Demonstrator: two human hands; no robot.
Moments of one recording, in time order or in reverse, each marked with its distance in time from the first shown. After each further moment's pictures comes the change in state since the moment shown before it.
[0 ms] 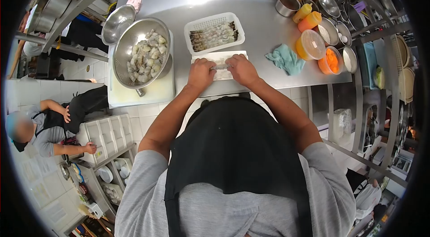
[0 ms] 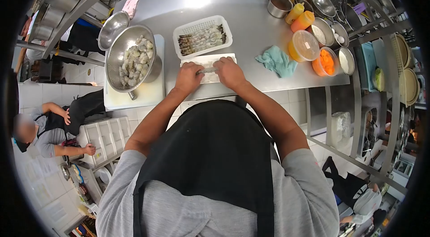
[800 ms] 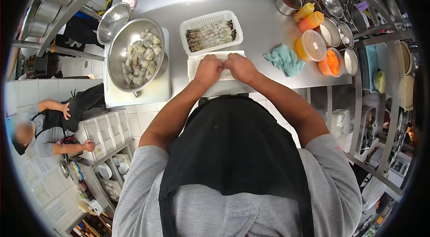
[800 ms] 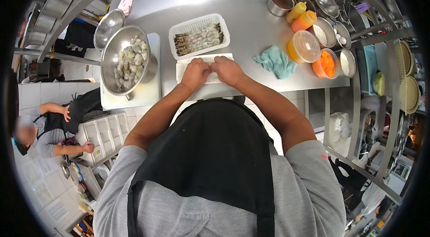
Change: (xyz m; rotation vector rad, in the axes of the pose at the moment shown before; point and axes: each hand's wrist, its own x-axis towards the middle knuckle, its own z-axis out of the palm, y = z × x) left_hand 0.031 0.012 0.032 -0.068 -0.037 0.086; right_hand 0.017 0.018 -0.012 -0.102 -0.231 -0.108
